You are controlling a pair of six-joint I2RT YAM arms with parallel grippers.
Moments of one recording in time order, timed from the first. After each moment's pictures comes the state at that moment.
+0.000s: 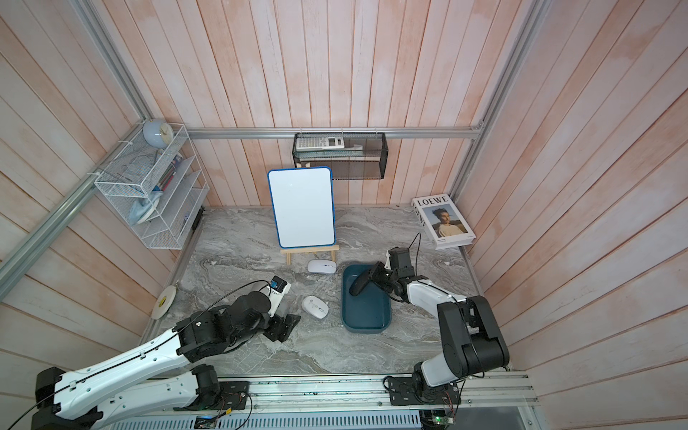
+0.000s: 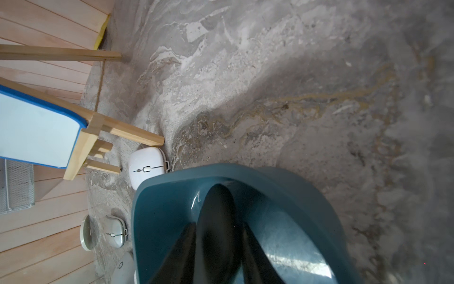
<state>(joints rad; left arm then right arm) -1.03 0.92 0.79 -0.65 -0.20 -0.37 0.25 1.50 0.69 0.00 -0.33 0.81</state>
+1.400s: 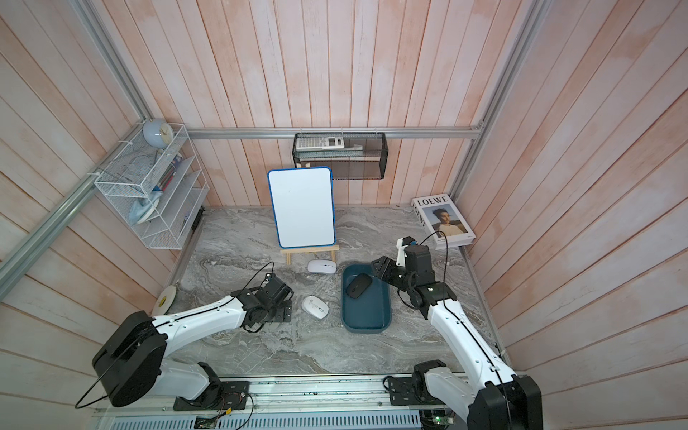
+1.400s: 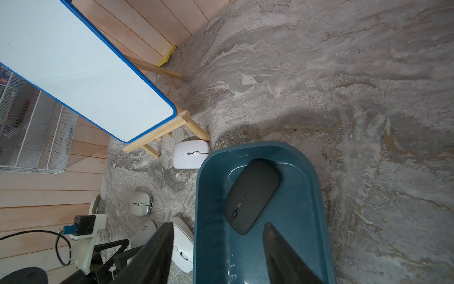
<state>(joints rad) -0.73 1.44 0.73 -0.58 -0.29 -0.66 0.25 1.05 0.75 -0.33 -0.28 0.65</state>
